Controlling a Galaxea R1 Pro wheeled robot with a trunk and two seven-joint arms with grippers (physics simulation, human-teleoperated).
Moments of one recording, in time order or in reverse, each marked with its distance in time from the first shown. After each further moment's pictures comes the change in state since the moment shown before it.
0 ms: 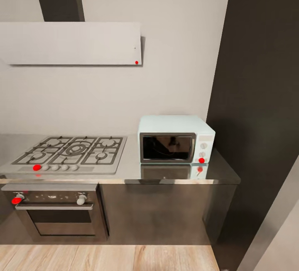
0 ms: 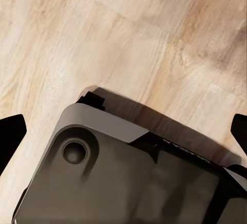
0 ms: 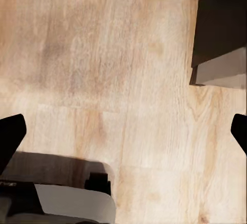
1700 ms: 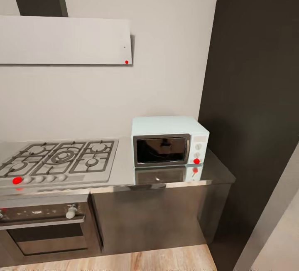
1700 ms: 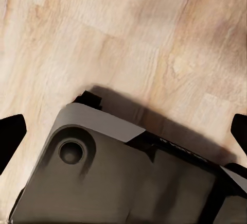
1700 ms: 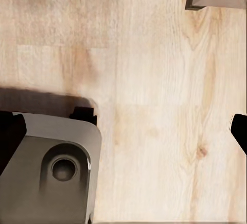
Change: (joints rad) left arm 0.000 0.000 0.001 0.000 0.000 0.001 -0.013; right arm 0.003 -0.100 0.005 0.299 -0.002 -0.101 -0.041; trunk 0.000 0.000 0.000
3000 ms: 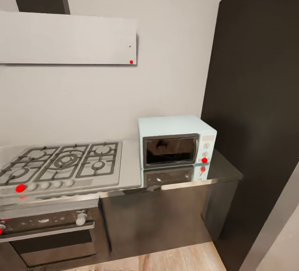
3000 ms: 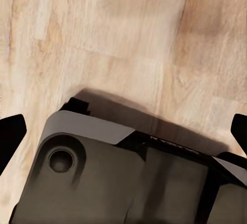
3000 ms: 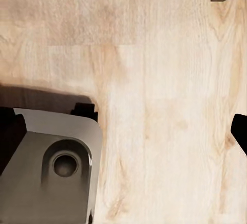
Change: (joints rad) left arm 0.000 -0.001 -0.006 0.002 -0.079 -0.001 -0.076; right arm 0.000 0.003 0.001 0.001 0.000 0.016 -0.001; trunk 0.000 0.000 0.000
